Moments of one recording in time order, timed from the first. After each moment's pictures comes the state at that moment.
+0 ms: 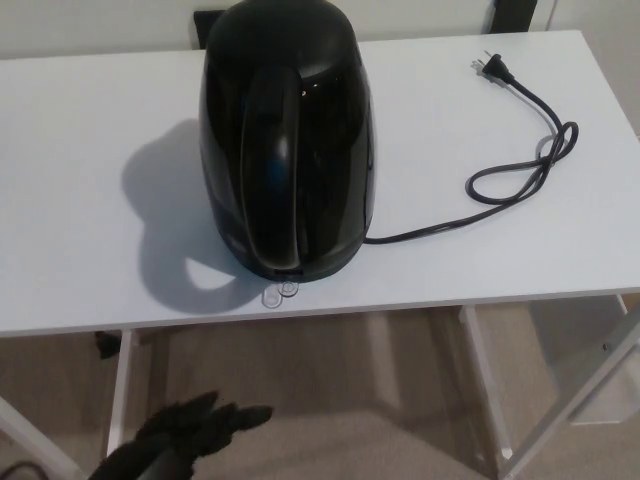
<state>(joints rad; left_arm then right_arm) 0.33 0.53 -0.29 -0.07 0.42 -0.30 -0.10 0.50 -0.32 -0.05 0.31 0.04 -0.08 0.30</state>
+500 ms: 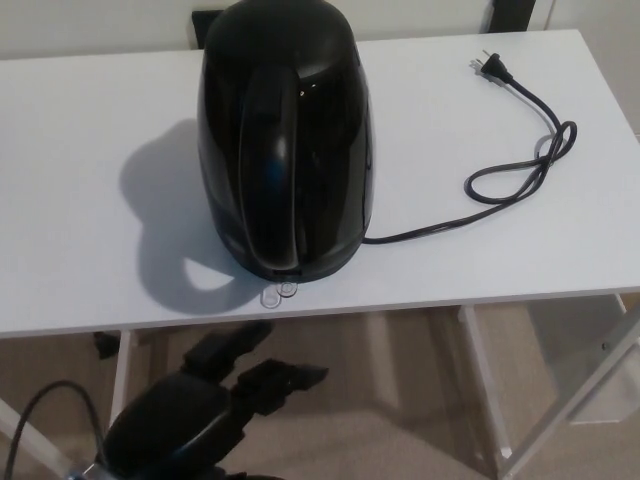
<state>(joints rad) 0.18 0.62 -0.40 -0.15 0.64 -0.32 0.01 0.48 -0.32 -0.04 0.31 0.04 -0.08 0.30</state>
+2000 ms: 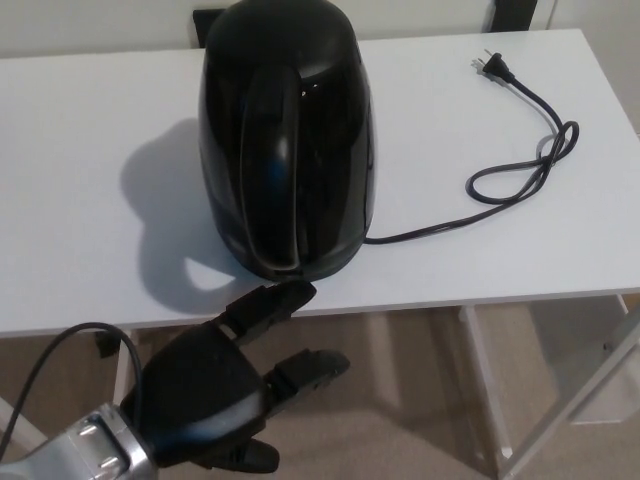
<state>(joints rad) -0.06 0.72 -0.56 -0.04 1.08 -0.38 0.23 0.46 -0.38 -0.01 0.30 -0.02 -0.07 0.29</state>
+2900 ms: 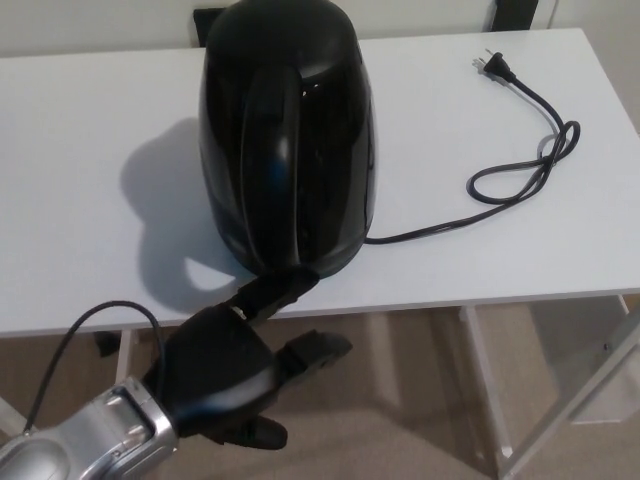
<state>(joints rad) -0.19 0.64 -0.60 0.14 1.10 -0.38 0.22 0.45 -0.38 -0.01 0.26 -0.03 -0.04 0.29</state>
